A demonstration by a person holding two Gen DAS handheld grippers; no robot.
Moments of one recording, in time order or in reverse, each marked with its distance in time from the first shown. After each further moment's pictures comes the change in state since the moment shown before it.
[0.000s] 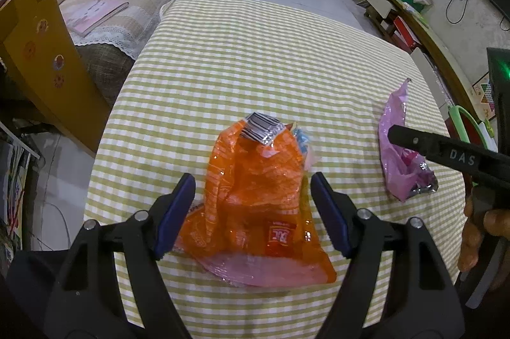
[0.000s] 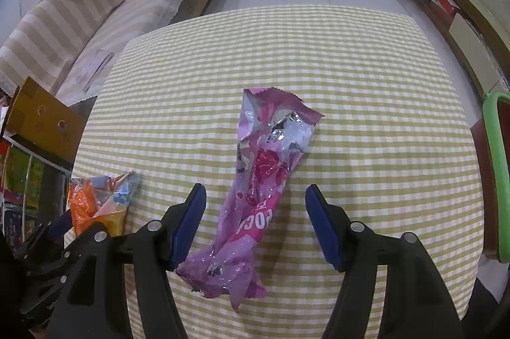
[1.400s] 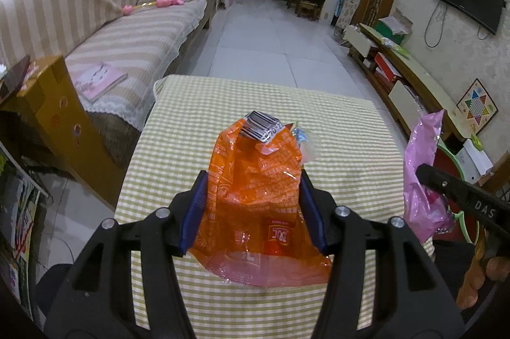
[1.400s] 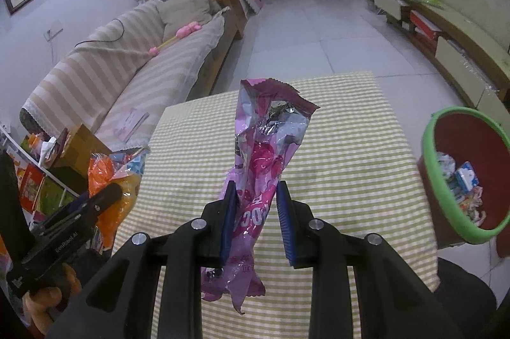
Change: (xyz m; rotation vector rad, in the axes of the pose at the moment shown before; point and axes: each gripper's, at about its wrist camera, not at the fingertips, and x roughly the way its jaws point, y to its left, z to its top) left arm -0.097 -0.057 0.023 0.059 -0.236 -0.009; right arm -0.154 -0.046 -0.043 0.048 -0.287 0.091
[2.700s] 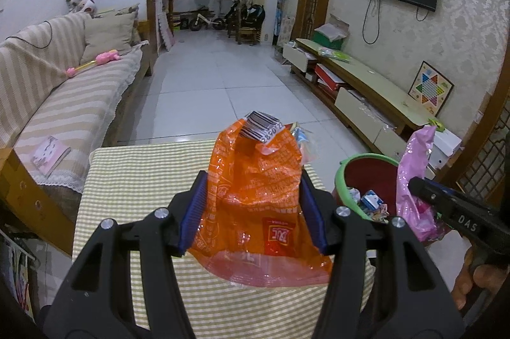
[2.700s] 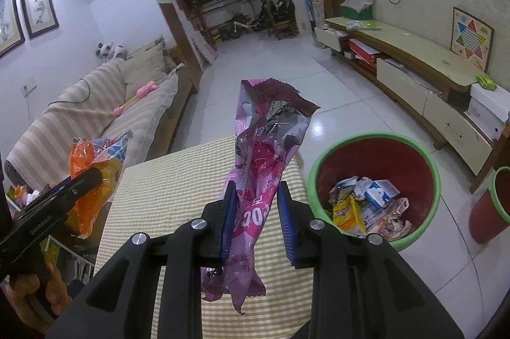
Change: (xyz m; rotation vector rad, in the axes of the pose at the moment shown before) left arm -0.036 -0.139 0.036 0.204 -0.134 -0.166; right arm -0.107 -0.105 0.003 0.136 -0.216 -0.139
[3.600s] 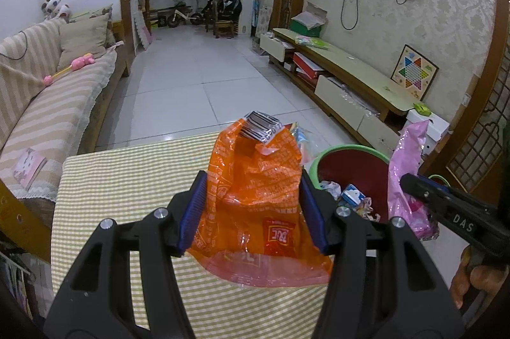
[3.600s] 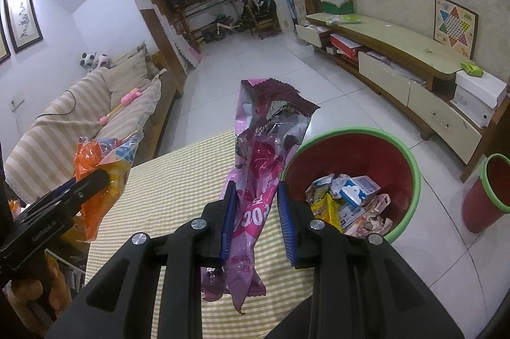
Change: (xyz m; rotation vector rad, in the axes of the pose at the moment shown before) left arm 0.030 -0.043 0.005 0.069 0.036 -0.076; right arm -0.003 -0.036 0.005 0.051 -0.003 -0.051
